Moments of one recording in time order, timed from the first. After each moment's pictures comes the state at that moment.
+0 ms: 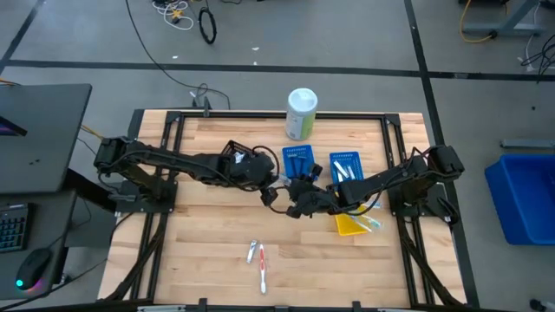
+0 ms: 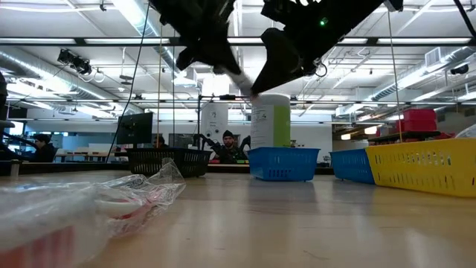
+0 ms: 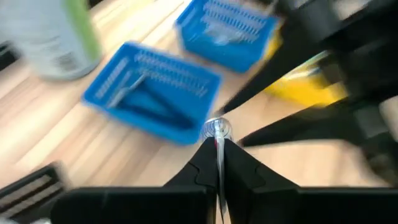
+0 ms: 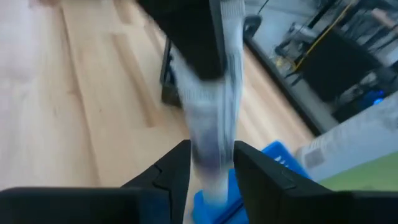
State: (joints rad) left arm -0.06 1.54 1.15 -0.32 -0.34 -0.49; right arm 0.25 1.68 1.07 -0.13 0.75 0.16
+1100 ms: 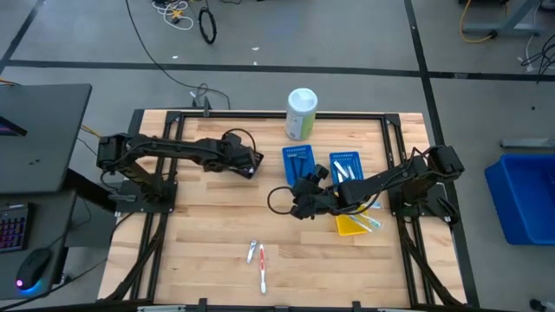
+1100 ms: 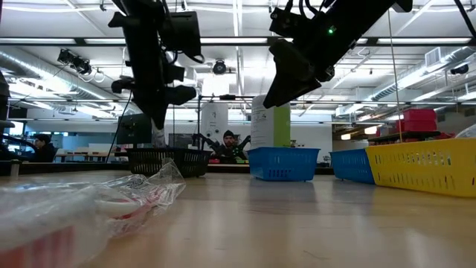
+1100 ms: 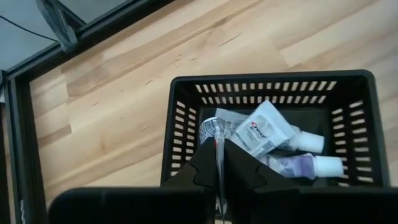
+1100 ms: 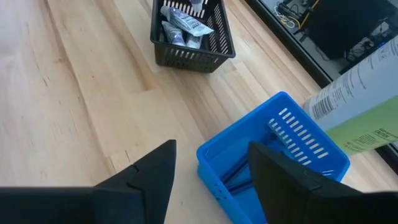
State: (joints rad) left arm 0.16 1.54 1.03 -0.84 -0.63 -0.89; right arm 0.25 1.68 1.07 -0.31 0.73 0.39
